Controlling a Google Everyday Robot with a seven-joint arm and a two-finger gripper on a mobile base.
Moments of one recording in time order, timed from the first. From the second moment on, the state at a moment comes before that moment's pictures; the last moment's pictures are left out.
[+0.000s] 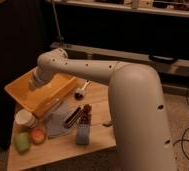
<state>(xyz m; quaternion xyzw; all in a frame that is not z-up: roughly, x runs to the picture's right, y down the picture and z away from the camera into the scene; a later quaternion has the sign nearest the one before) -0.314 -0.021 0.763 -0.34 -0.19 0.43 0.81</state>
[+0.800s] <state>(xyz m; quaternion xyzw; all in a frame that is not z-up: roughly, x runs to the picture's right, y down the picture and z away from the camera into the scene) -0.309 -0.033 0.744 -0.33 -0.14 0.45 0.82</state>
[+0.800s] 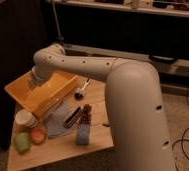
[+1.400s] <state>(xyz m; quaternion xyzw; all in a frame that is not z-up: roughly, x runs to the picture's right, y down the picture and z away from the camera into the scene) -0.233 -0.010 0.687 -0.31 -0.04 0.54 0.78</state>
